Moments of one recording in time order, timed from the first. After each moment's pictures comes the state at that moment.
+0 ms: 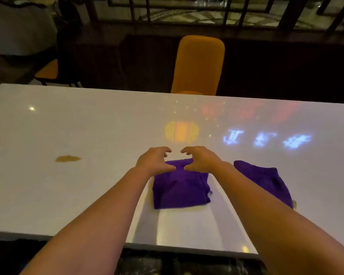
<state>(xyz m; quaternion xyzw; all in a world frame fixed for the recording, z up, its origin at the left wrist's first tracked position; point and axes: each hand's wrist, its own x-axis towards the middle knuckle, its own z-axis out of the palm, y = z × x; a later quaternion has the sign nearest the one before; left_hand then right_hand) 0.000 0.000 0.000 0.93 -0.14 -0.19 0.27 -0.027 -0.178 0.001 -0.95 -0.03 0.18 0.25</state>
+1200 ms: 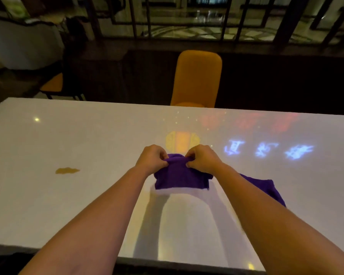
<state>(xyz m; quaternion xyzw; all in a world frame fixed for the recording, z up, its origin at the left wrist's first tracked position) 0.019 -0.017 0.035 0.93 -0.12 -0.14 0.32 -0.014 -0.197 0.035 -0.96 -0.01 0.10 0.26</state>
